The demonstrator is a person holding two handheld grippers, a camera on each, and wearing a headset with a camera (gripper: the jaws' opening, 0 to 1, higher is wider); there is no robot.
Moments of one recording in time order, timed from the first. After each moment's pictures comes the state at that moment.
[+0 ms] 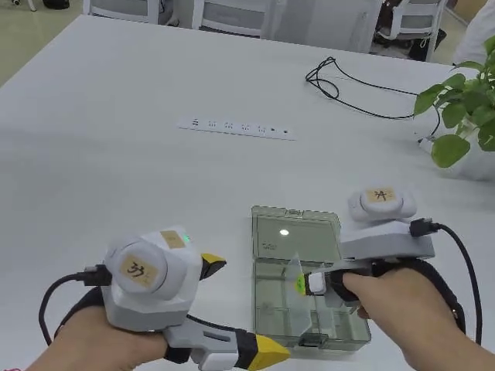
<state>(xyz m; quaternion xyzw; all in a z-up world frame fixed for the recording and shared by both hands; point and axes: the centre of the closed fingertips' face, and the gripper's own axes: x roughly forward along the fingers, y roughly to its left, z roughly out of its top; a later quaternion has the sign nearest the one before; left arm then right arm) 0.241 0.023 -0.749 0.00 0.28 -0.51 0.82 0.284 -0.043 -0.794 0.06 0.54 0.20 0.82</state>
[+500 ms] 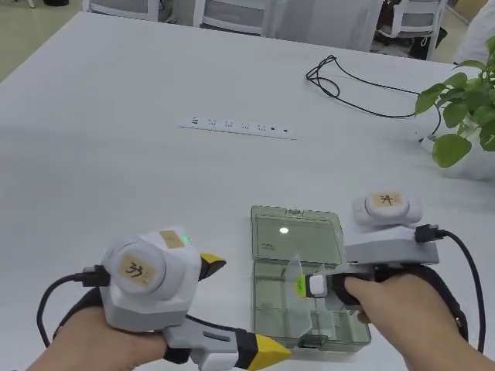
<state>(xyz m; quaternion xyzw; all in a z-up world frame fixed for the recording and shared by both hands) 0.245 0.023 -0.750 0.00 0.28 -0.51 0.82 0.285 -0.041 -0.794 0.07 0.54 0.20 0.82</state>
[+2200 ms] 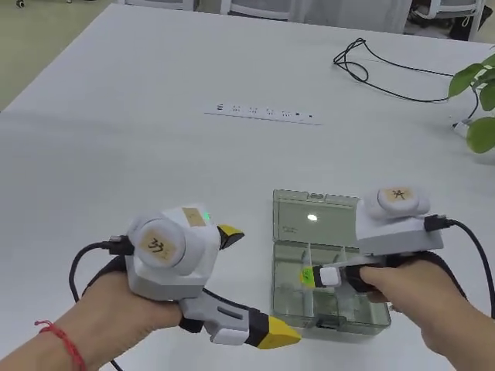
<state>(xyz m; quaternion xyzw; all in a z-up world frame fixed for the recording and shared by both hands) 0.242 0.023 -0.747 0.05 0.26 -0.52 0.81 0.281 -0.026 -0.812 0.07 0.52 0.31 0.79</state>
